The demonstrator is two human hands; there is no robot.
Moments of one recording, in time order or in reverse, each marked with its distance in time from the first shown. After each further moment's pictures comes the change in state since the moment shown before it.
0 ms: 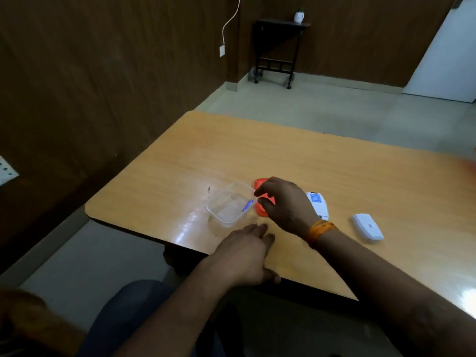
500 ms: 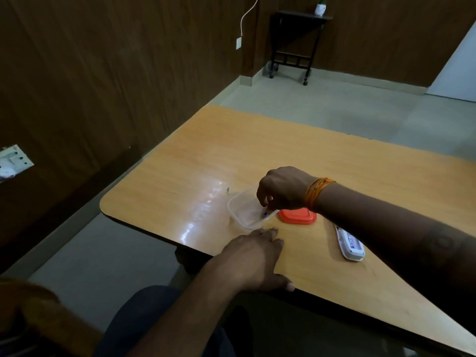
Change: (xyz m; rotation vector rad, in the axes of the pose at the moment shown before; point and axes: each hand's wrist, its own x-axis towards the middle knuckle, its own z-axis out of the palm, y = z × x) left_hand -0.015 -0.027 -0.013 -0.059 -0.030 -0.027; right_hand 0.092 -0.031 -0.005 -0.541 -0.594 -0.407
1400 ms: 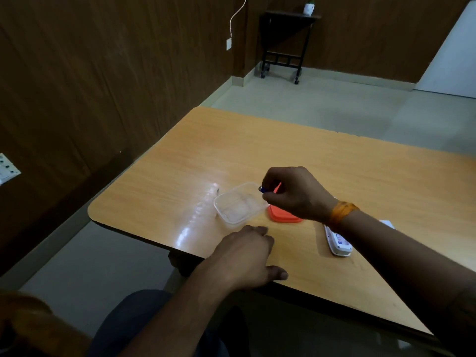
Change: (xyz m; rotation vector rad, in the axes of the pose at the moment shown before) left_hand 0.006 0.008 -0.003 0.018 0.053 -0.054; right_hand -0.052 0.006 0.031 0.666 0.506 0.250
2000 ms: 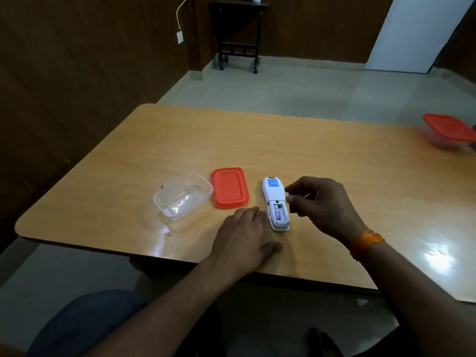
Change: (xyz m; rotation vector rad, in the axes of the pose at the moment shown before) left_hand 0.062 0.090 0.036 -0.036 0.298 0.034; right_hand -0.152 0.068 -0.047 0.248 0.333 0.426
